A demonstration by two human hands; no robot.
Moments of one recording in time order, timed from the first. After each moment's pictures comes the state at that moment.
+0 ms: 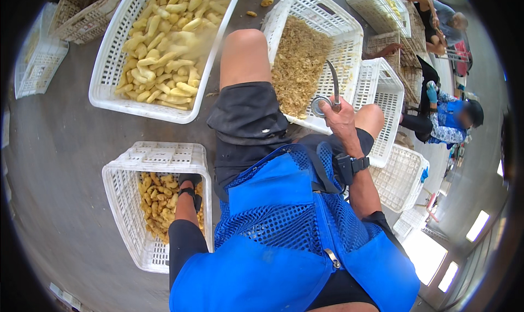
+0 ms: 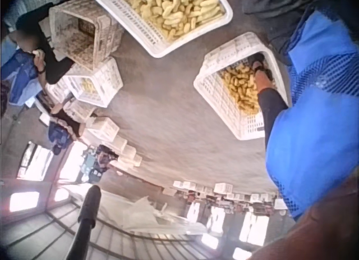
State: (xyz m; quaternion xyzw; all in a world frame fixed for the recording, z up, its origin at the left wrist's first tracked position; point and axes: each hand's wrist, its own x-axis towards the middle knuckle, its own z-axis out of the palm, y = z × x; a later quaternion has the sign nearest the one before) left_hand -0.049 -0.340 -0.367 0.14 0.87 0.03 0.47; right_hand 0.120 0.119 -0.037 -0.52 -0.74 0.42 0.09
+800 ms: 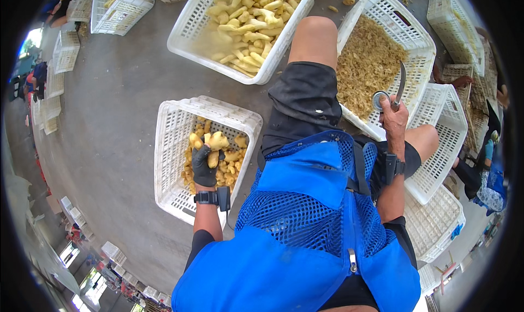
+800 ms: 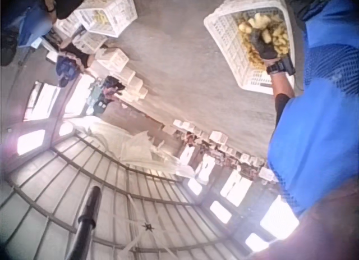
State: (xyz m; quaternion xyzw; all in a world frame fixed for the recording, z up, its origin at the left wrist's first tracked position) left_hand -0.056 -0.340 -0.123 -0.14 0.53 0.78 0.31; right_hand 0.146 0.141 -0.080 -0.50 -0.69 0.49 0.17
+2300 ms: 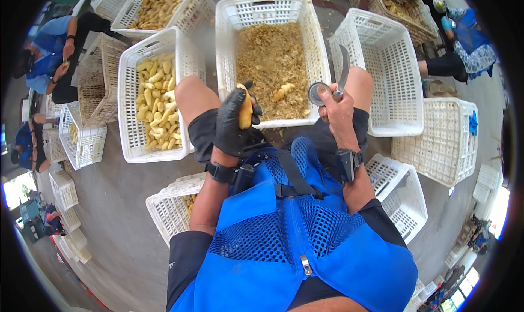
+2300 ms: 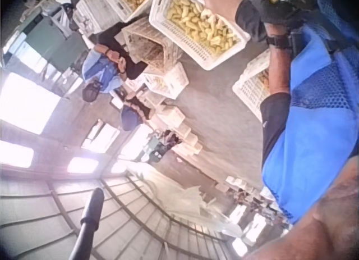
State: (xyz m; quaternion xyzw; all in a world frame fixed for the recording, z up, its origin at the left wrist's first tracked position) left_hand -0.006 0.048 -0.039 0.10 0.38 0.64 0.66; right_hand 0.232 0.140 -0.043 -0.51 -0.44 0.61 0.42
